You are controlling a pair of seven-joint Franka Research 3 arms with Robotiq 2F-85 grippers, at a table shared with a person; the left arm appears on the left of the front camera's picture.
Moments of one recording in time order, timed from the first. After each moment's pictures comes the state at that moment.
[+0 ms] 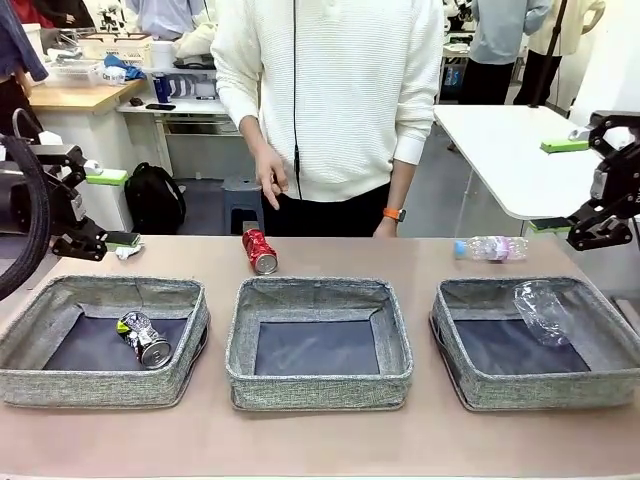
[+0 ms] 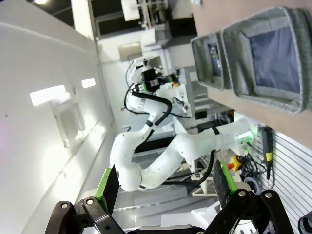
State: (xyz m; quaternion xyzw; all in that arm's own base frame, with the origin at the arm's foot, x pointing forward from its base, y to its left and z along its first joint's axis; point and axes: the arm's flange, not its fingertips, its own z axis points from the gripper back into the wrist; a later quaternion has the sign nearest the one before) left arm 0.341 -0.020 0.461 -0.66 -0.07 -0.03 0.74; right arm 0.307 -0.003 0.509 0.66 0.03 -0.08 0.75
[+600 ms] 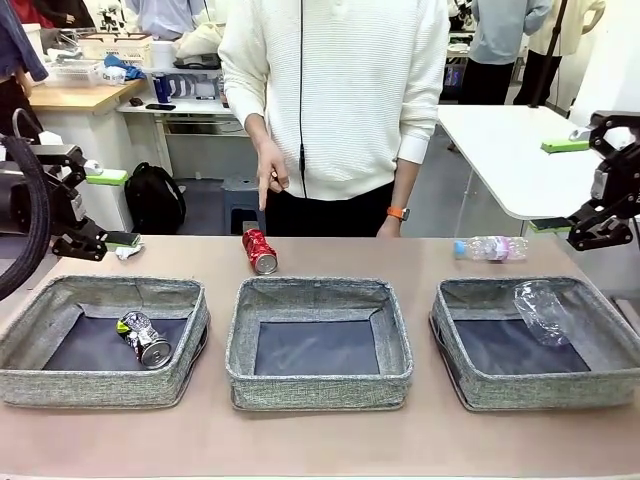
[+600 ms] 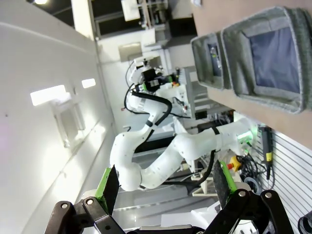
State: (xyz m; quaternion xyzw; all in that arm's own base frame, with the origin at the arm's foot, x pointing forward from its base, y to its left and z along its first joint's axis) left arm 0.341 -0.020 0.461 -0.66 -0.07 -0.03 0.74; right arm 0.307 -0.003 0.509 0.66 0.02 -0.08 0.75
